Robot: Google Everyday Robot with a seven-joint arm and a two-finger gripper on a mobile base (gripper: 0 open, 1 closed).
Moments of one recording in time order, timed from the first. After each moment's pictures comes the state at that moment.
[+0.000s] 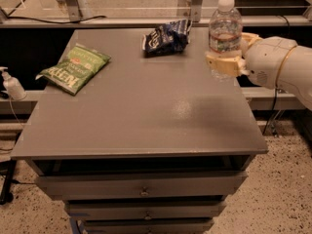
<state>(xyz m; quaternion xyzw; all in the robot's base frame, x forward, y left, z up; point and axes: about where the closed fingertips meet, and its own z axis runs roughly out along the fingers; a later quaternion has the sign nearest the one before) 0.570 -0.152 0.975 -0.38 0.65 0.12 0.64</state>
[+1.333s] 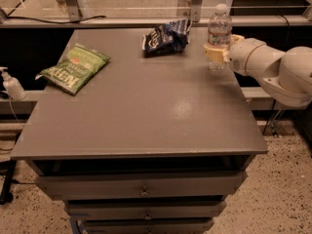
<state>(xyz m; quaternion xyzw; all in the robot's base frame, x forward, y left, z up) 0.717 -0.195 0.909 -0.27 0.70 0.09 0.65</state>
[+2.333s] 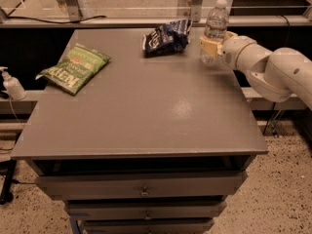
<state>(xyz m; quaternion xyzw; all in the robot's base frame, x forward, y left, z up) 0.765 -0.193 0.906 -0.21 0.69 0.13 0.68</state>
